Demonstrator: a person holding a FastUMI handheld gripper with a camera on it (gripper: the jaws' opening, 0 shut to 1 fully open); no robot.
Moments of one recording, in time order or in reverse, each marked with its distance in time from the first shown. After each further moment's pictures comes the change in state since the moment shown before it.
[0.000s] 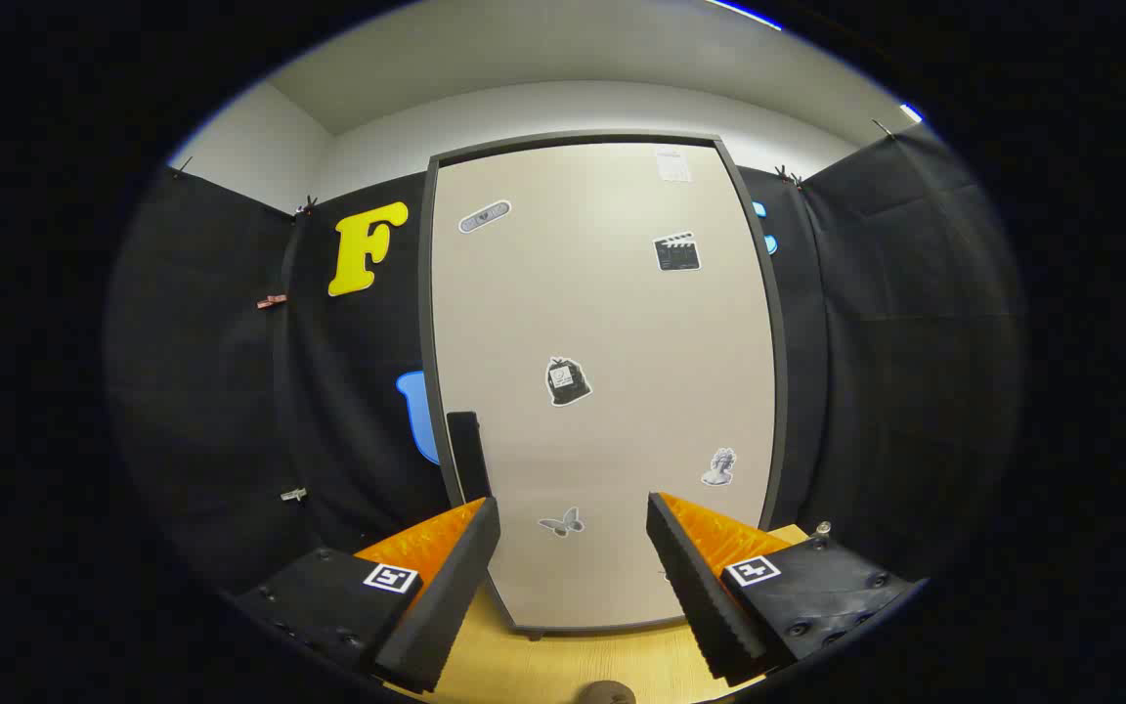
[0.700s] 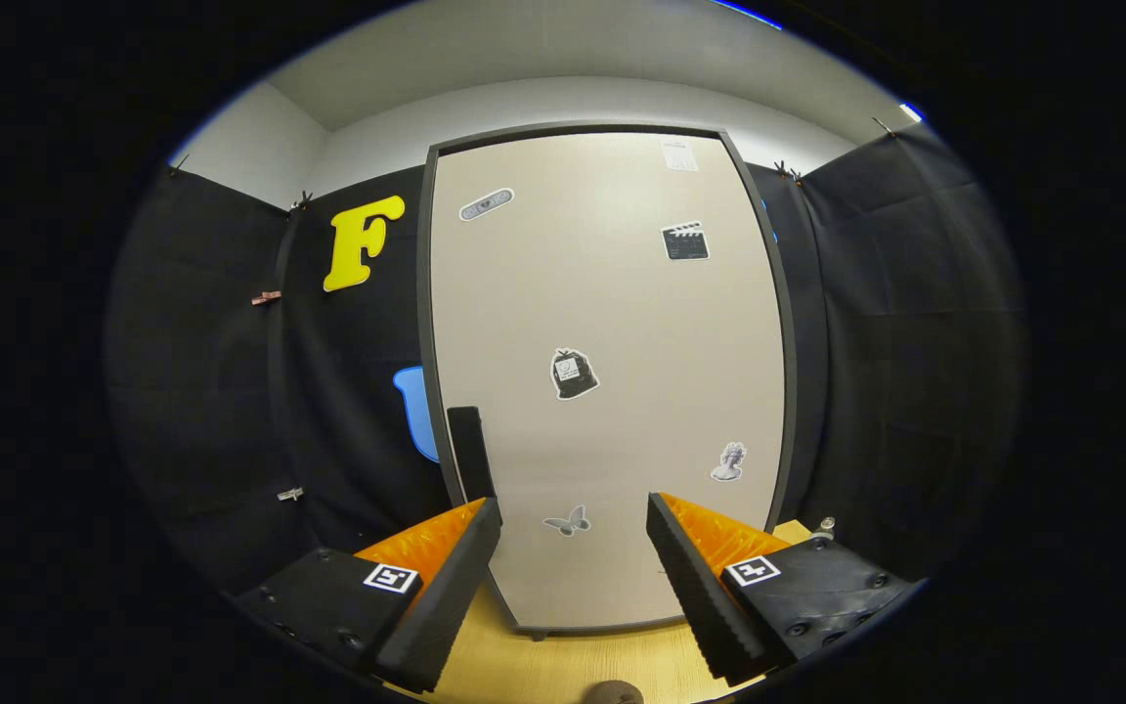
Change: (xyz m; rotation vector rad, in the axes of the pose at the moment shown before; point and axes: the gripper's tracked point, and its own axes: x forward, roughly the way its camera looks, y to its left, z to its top) arm 0.012 0.007 -0.005 0.005 0.017 -0.012
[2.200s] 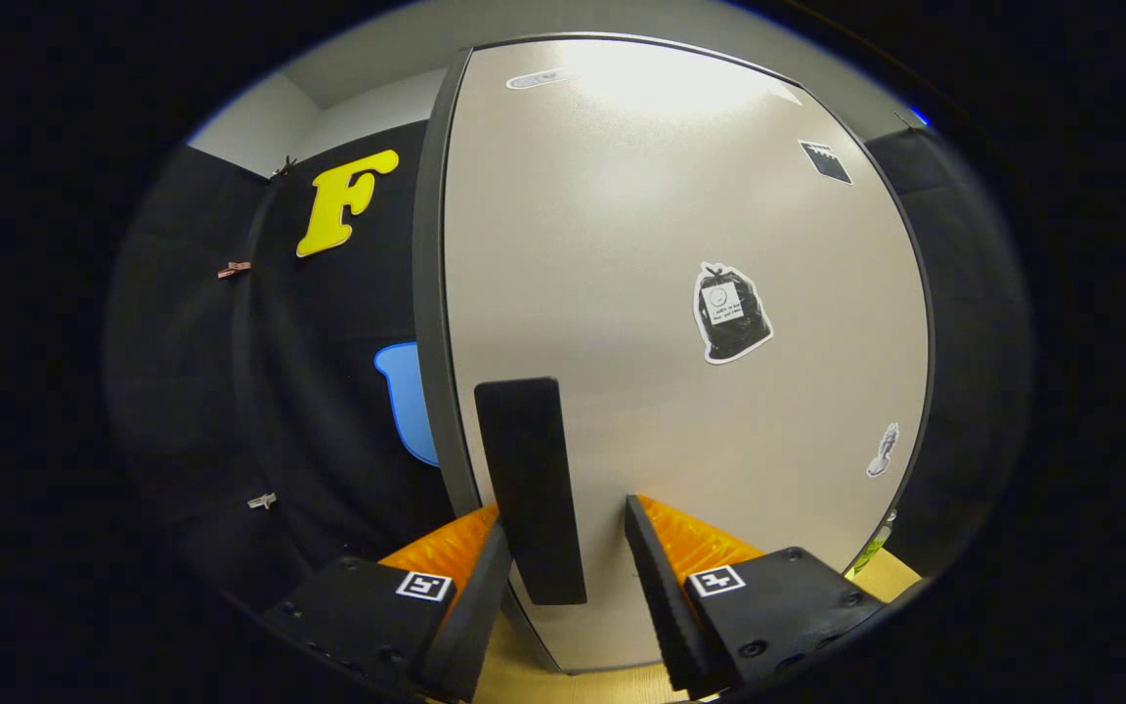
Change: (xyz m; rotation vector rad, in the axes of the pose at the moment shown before) arm 0.151 0.076 -0.055 -0.006 0.038 -0.041
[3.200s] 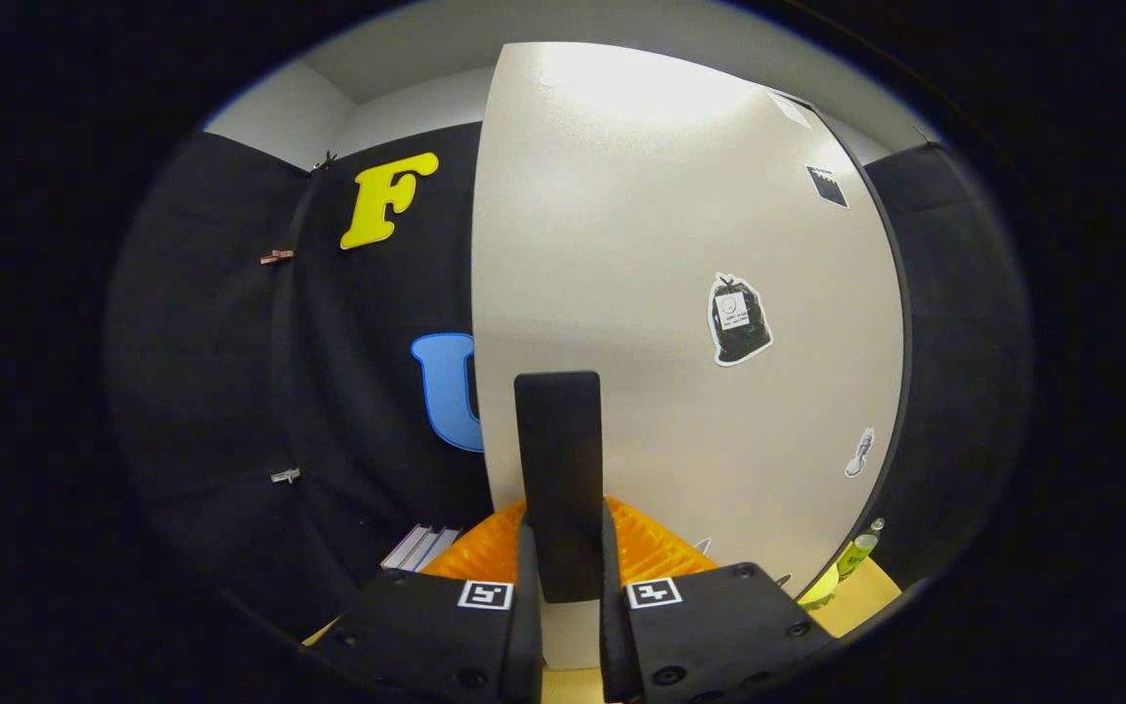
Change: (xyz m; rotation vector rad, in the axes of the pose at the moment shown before) arm -0.073 -0.002 0.000 -0.047 0.015 0.097
